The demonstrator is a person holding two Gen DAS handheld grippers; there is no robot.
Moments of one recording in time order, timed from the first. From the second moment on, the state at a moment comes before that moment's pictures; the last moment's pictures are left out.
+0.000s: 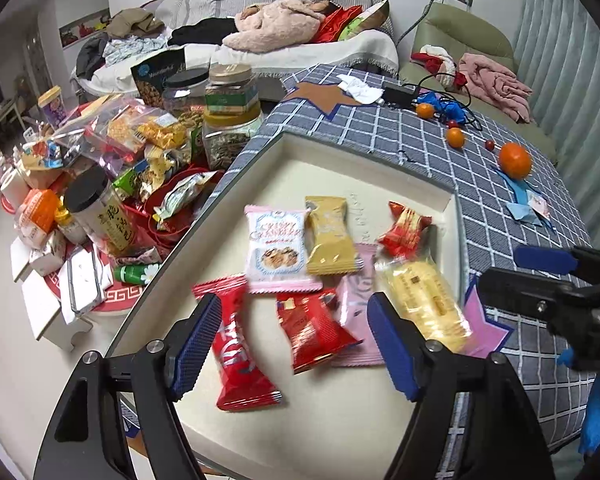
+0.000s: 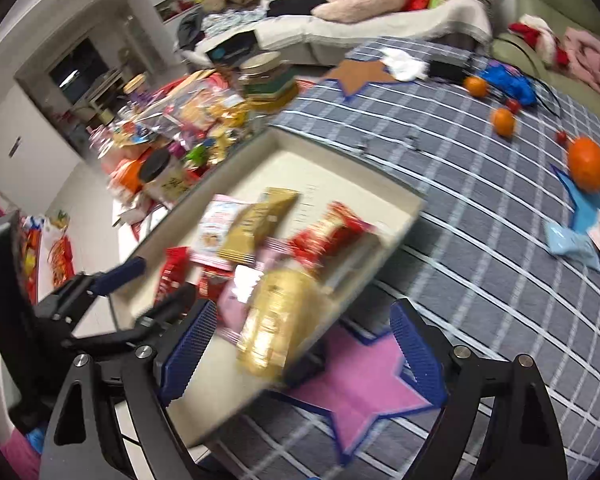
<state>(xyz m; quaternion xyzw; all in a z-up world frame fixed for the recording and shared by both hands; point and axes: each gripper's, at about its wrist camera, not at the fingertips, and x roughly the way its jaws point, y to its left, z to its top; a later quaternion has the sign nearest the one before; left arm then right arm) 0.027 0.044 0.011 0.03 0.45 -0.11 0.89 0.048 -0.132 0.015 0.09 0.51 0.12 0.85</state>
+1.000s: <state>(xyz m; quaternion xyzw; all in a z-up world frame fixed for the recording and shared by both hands) 0.035 -0.198 0.037 0.23 0.40 -0.28 0.84 0.072 -0.417 -0.043 0.28 0.48 -0.14 0.82</state>
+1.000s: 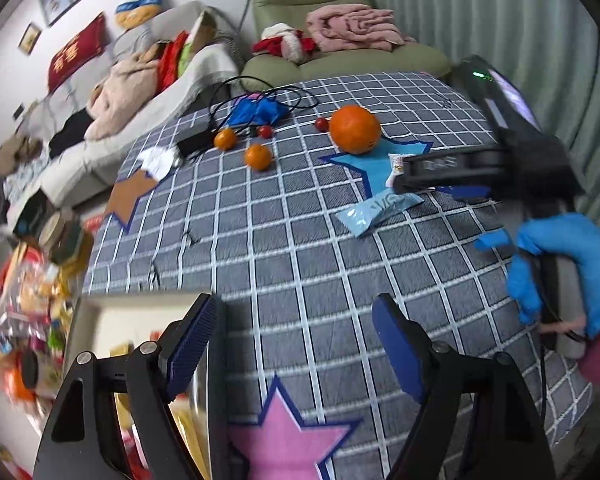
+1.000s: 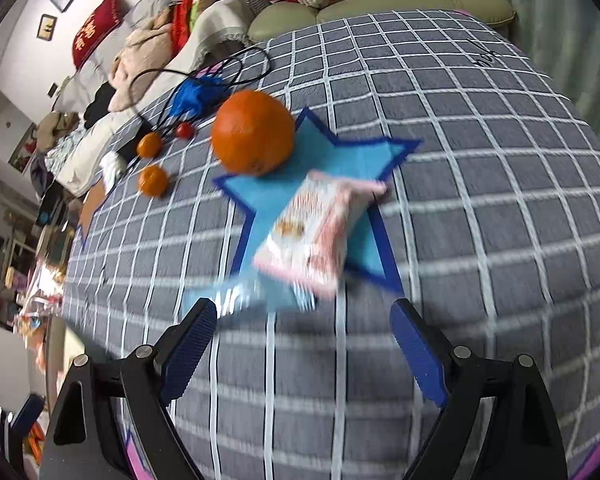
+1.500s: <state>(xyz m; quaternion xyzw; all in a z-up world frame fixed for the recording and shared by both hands) 0.078 -0.279 -0.009 0.28 0.39 -0.32 0.82 0.091 -0.438 -0.048 0.14 0.49 -0.13 0.85</state>
